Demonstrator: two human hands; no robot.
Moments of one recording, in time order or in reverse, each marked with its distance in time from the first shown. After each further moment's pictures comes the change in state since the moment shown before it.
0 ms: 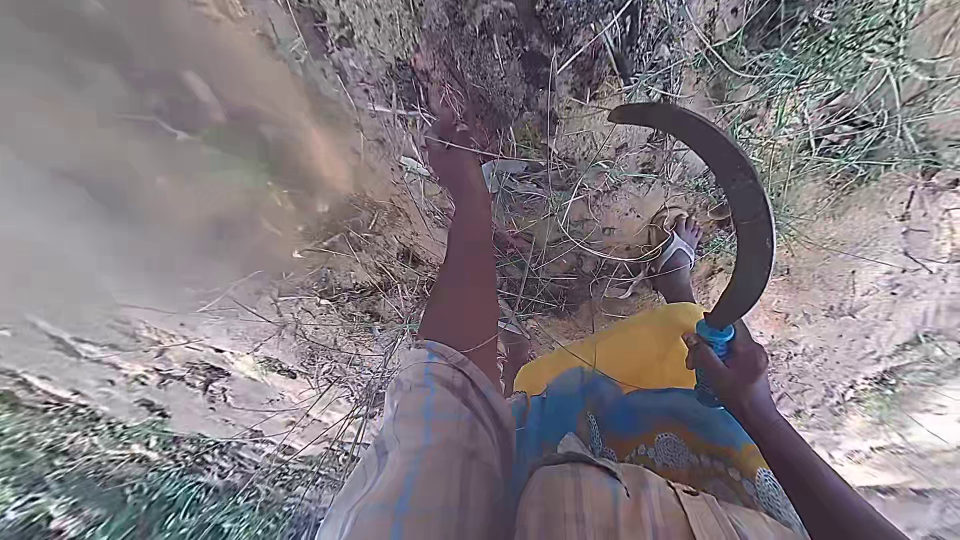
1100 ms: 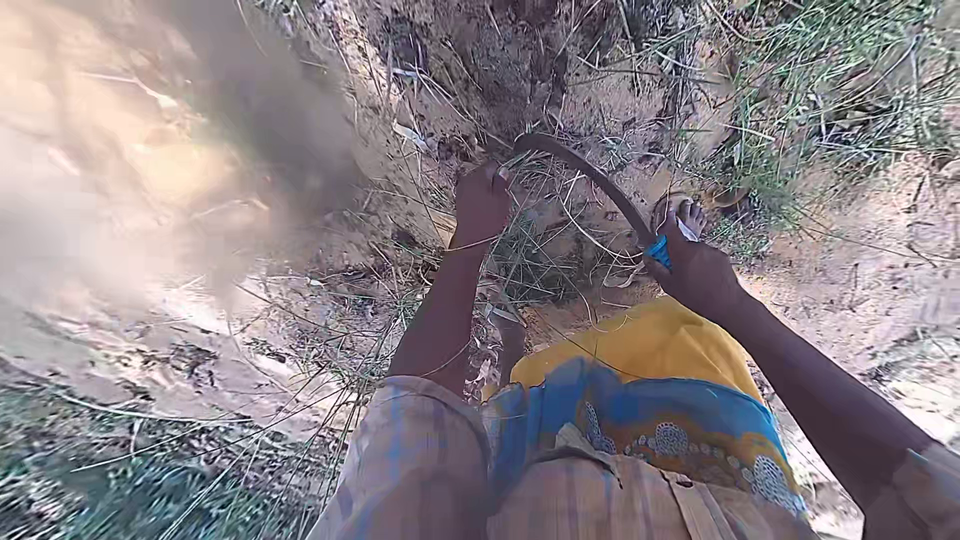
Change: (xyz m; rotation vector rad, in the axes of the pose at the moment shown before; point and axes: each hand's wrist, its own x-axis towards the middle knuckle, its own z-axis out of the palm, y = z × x) left_hand -0.067 0.000 -0.043 0.738 -0.537 0.046; right_hand 0.098 -0.054 0.020 -0.662 -0.435 -0.096
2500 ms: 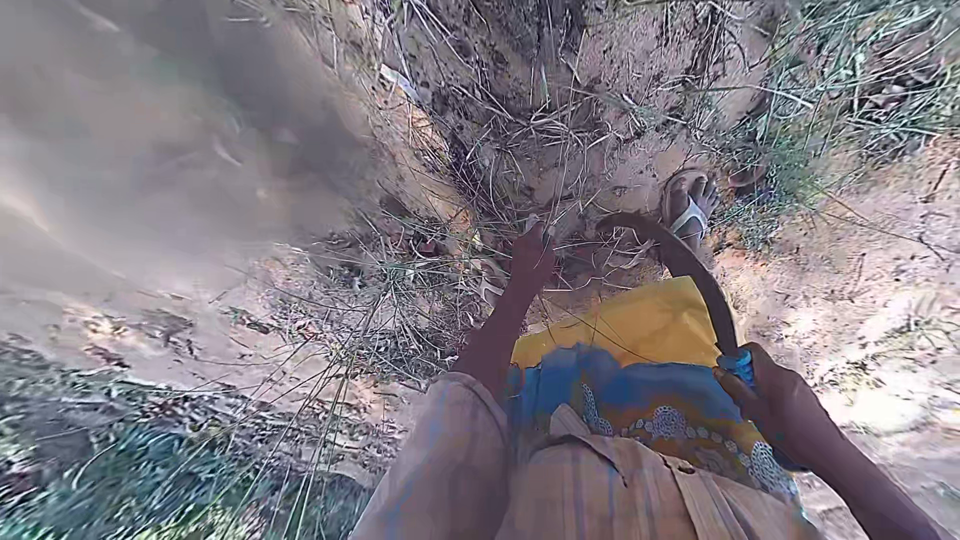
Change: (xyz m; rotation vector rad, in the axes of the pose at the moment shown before) left_hand -0.075 -0.043 0.102 -0.173 -0.191 -0.087; right_hand -0.156 0.056 0.042 0.237 -0.124 0.258
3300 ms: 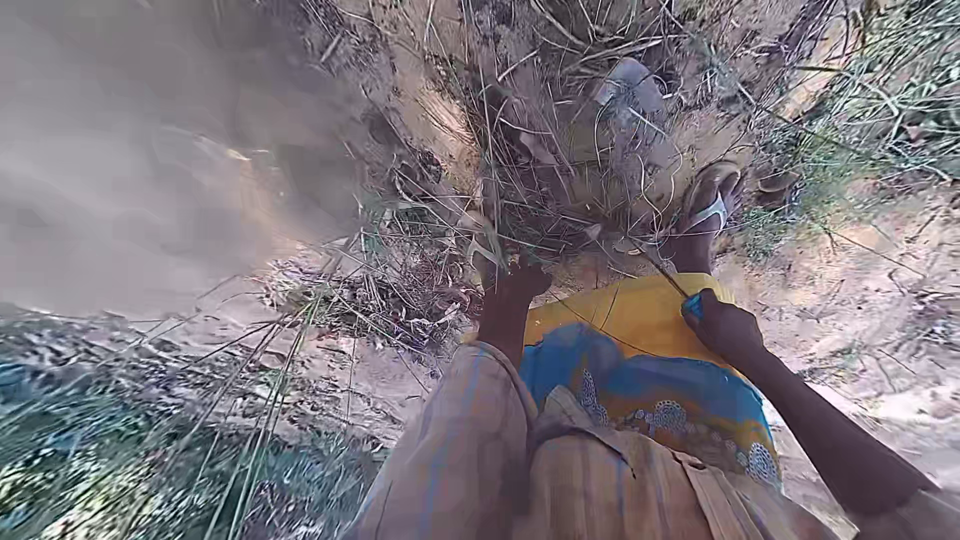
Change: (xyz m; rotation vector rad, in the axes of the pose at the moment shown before) left_hand -0.006 -0.148 0.087 0.299 -0.449 -0.388; right_hand 0.111 0.002 0.038 -0.591 -0.188 0.081
